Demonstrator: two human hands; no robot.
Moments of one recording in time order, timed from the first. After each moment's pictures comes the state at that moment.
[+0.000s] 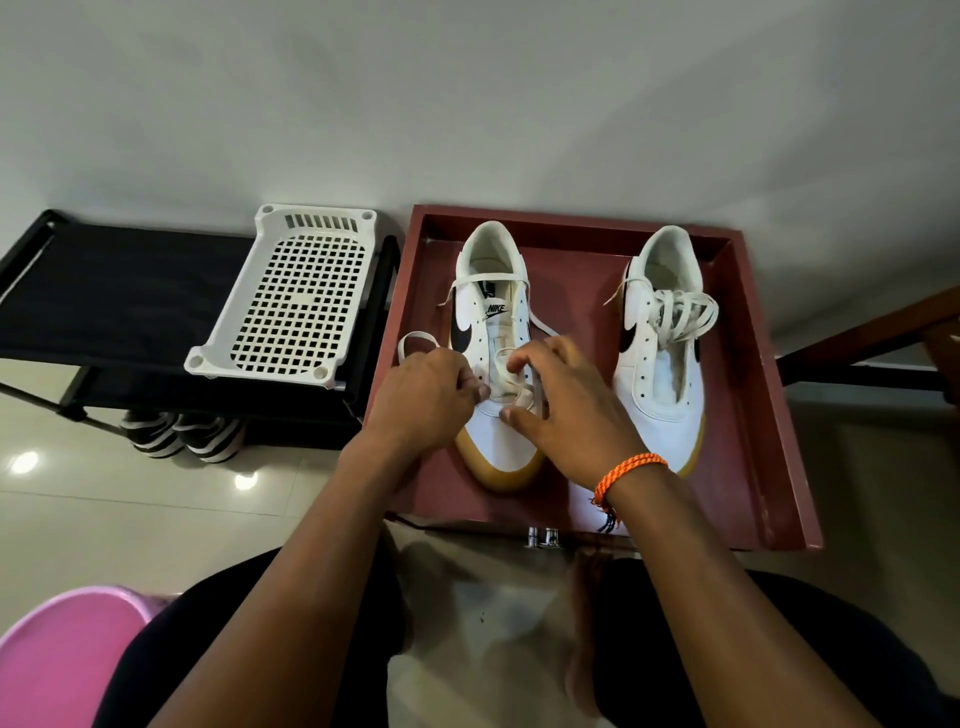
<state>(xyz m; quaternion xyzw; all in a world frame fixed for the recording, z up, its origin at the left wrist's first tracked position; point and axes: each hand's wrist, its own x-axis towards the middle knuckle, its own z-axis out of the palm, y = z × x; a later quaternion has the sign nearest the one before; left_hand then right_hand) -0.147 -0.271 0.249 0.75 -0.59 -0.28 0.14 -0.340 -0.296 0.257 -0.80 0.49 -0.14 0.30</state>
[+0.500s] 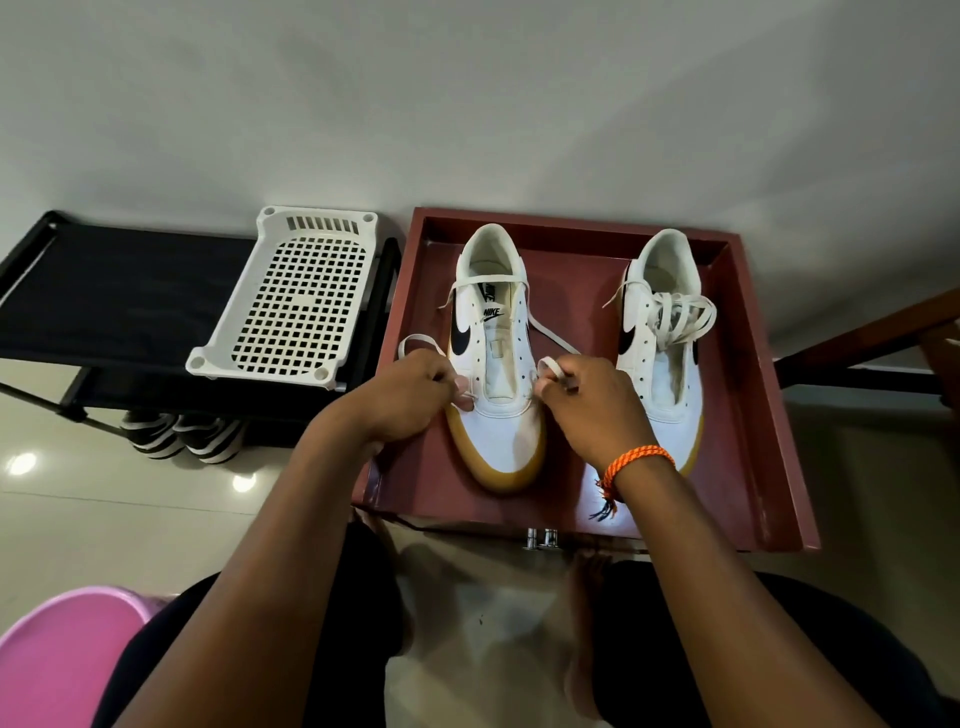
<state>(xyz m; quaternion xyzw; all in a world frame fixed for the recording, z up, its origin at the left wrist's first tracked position) -0.126 -0.267 0.272 0.71 -0.51 -0.46 0.16 -0.346 -0.309 0.249 -0.68 0.62 -0.19 0.35</state>
